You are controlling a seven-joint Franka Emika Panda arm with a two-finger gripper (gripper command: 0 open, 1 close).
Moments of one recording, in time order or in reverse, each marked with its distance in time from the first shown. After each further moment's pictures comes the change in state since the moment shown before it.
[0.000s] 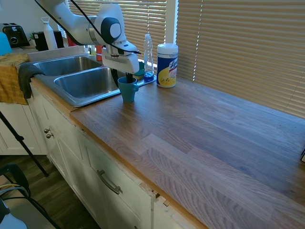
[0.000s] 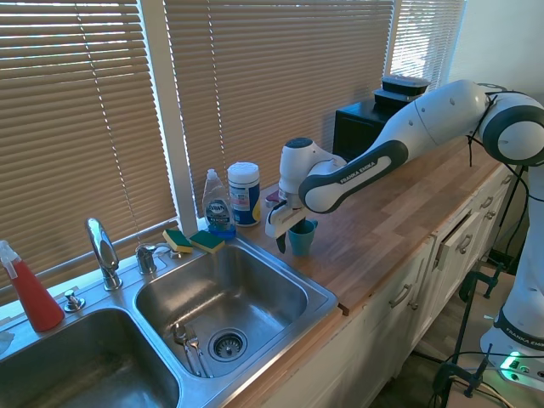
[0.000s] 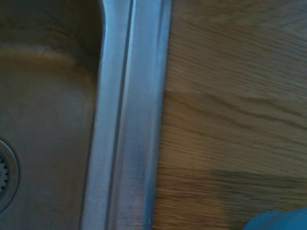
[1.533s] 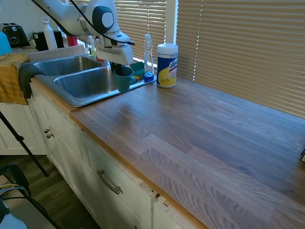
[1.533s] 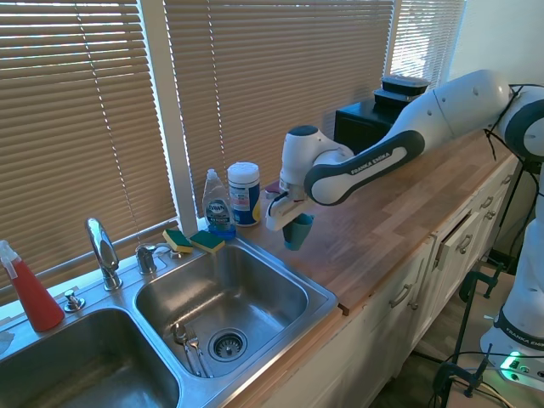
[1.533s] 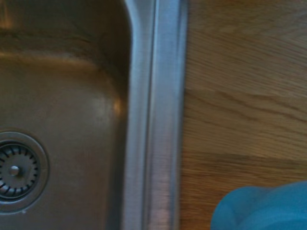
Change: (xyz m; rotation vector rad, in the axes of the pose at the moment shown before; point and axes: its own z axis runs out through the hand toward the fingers) arm -0.038 -0.011 -0.055 0.044 0.026 -0.021
